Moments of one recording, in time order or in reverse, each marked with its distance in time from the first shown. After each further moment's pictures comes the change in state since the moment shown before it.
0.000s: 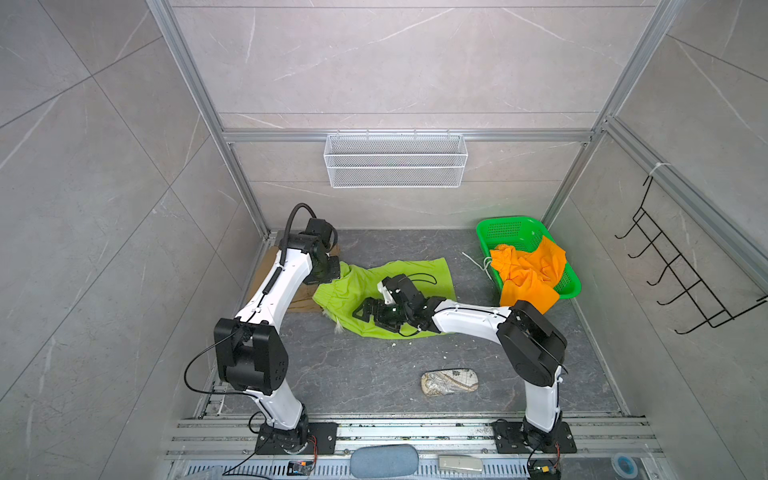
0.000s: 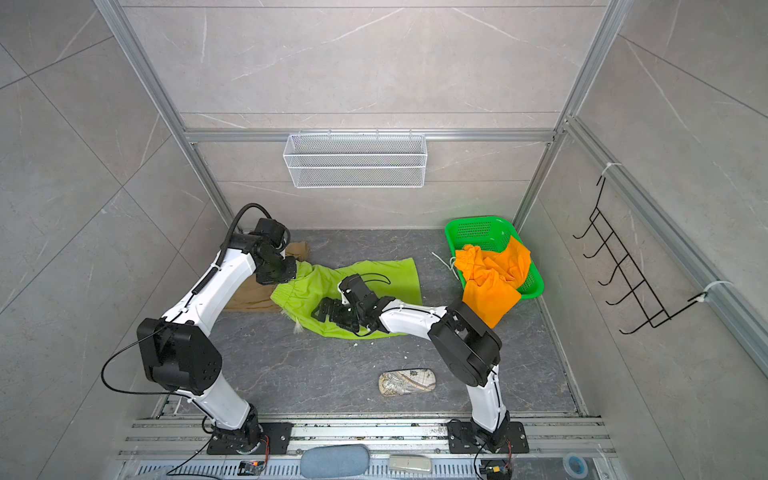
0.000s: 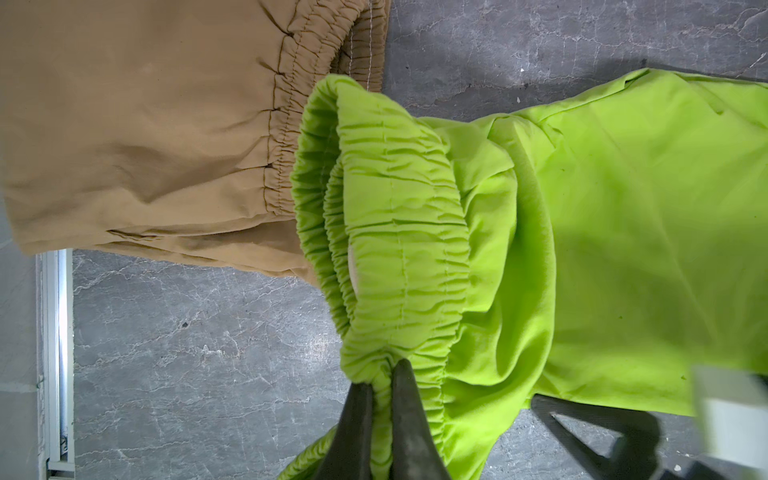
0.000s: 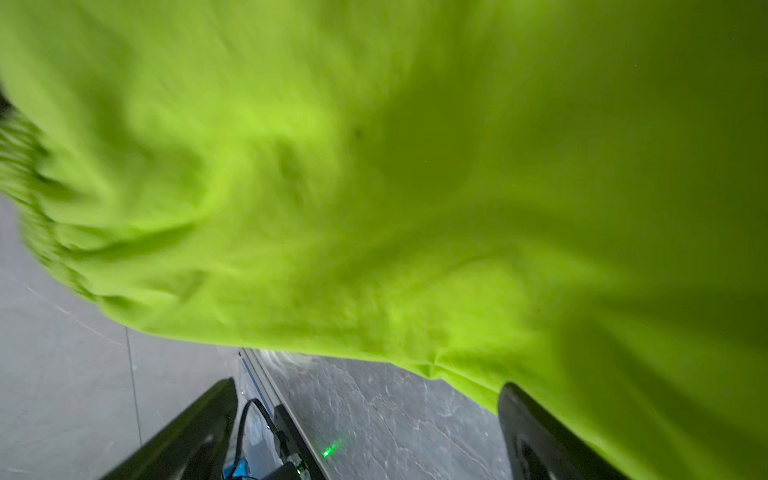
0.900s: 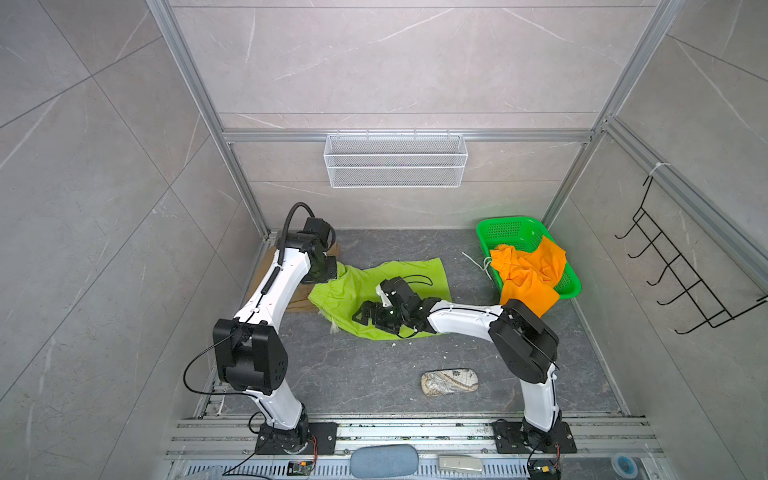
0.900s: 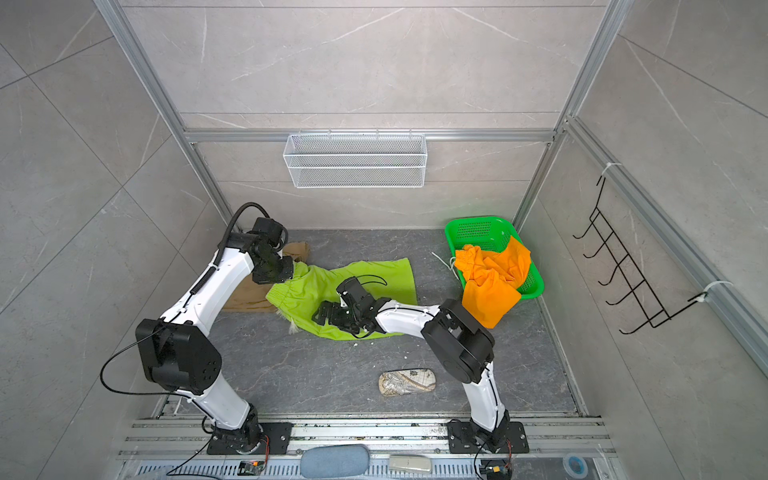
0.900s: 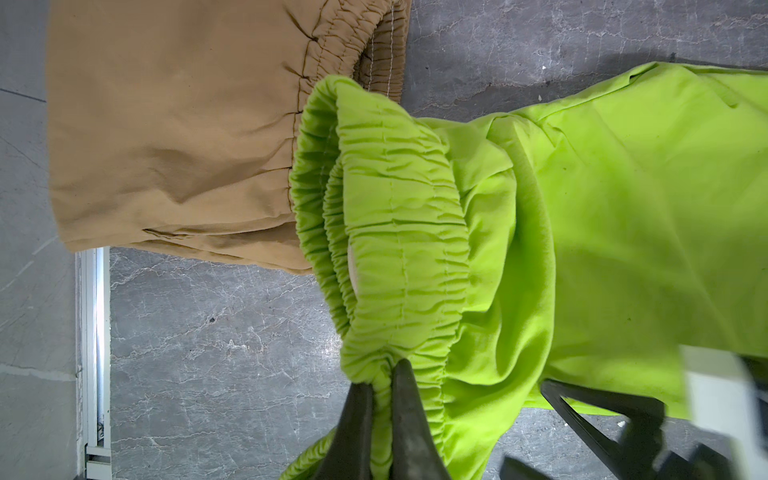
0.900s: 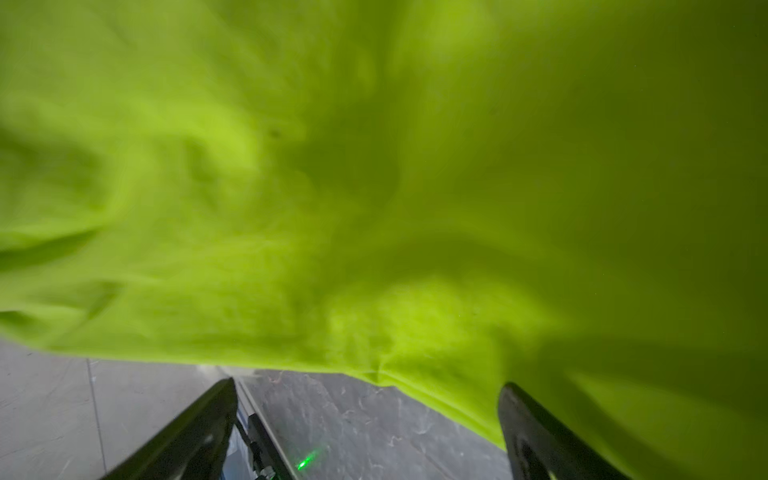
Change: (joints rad) left arm 0.013 0.000 0.006 -0.020 -0.033 0.027; right arm -0.009 0.070 0.044 -0.032 0.022 -0.037
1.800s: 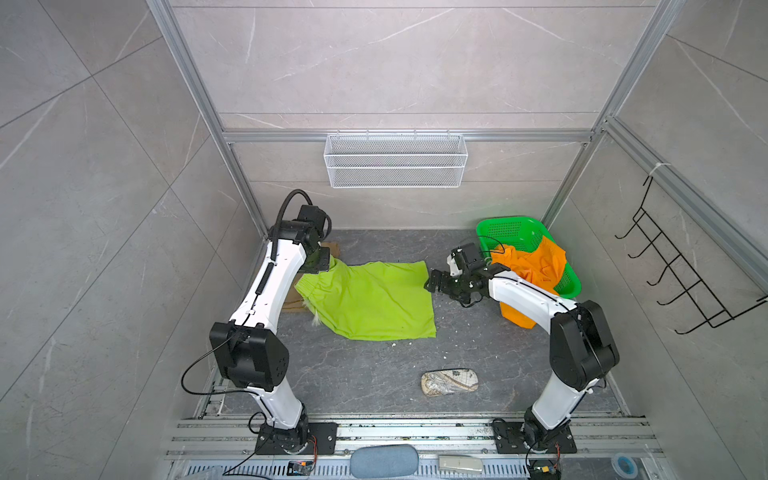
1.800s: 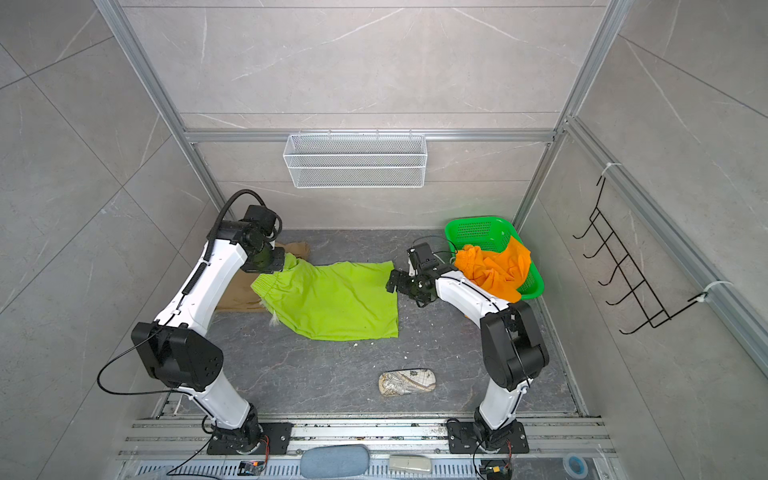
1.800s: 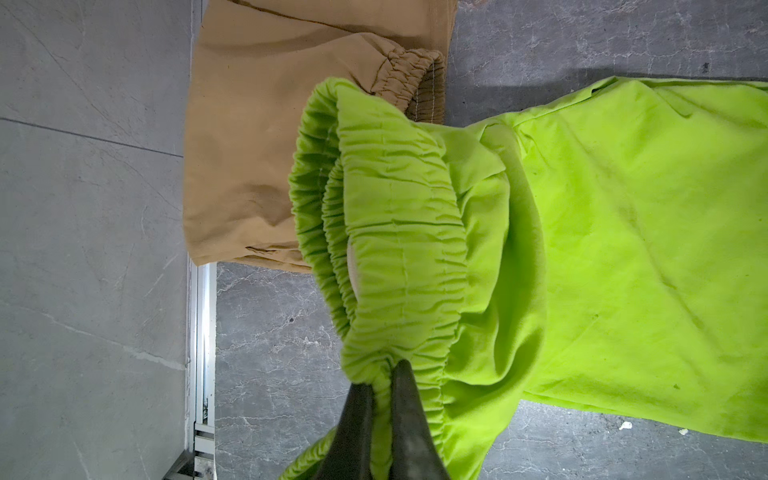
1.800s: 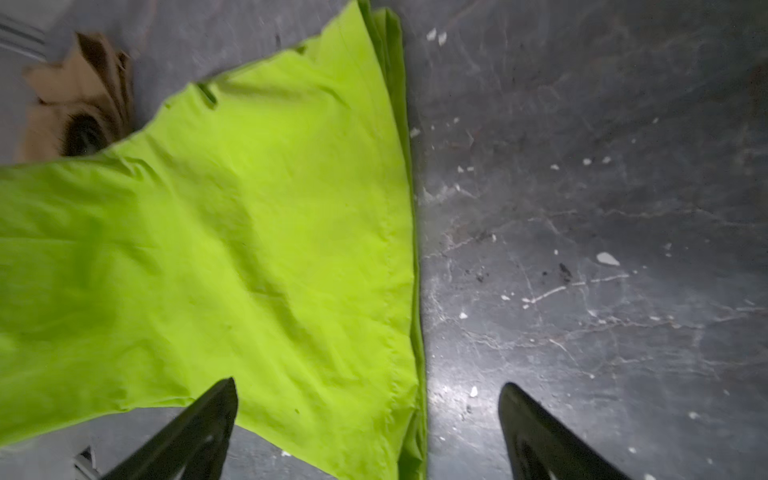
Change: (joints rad) left arm -0.006 0.044 0.210 -0.151 -0.122 0.106; right arm -0.446 -0.261 -0.021 -0.513 0.127 -0.380
